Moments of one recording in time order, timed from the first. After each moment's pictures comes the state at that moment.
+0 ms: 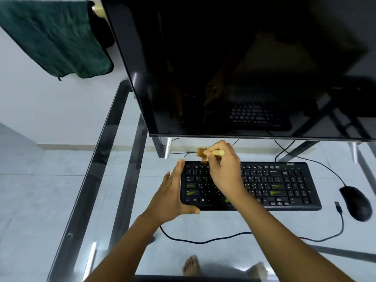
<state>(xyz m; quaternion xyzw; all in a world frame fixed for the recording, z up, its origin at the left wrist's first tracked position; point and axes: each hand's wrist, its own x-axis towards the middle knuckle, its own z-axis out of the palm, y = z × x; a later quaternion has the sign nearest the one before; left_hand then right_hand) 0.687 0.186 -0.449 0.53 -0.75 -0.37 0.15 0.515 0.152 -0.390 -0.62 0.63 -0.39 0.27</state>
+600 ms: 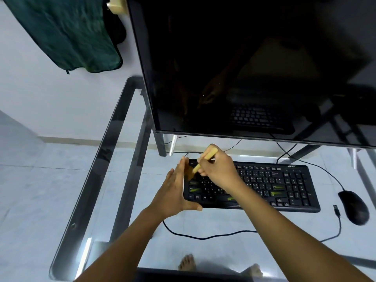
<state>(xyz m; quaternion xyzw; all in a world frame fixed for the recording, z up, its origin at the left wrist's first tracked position) 0.689 0.187 -0.452 0.55 -0.73 -0.38 0.16 0.530 0.150 -0.381 -0.59 0.64 -0.31 0.37</state>
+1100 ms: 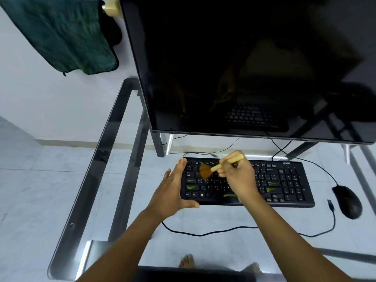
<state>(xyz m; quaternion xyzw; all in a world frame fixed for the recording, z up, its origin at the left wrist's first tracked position) 0.685 0.196 -0.442 0.55 -0.73 -0.37 0.16 0.488 0.177 -0.390 -0.45 0.69 -0.41 0.39</state>
